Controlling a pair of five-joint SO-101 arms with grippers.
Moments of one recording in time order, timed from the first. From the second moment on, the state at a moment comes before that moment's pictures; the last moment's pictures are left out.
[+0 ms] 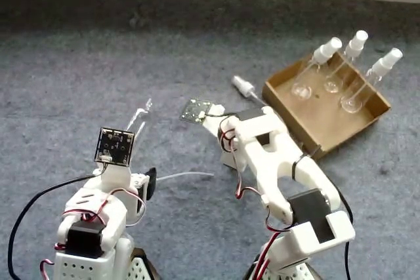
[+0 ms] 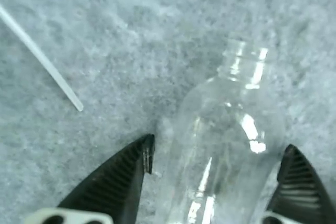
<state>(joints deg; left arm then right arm) 1.6 -103.3 84.4 74.9 3.9 -24.4 1.8 32.4 53.9 49.4</state>
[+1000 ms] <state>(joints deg) 1.6 -103.3 84.4 74.9 3.8 -18.2 -47.5 51.1 59.6 49.5</state>
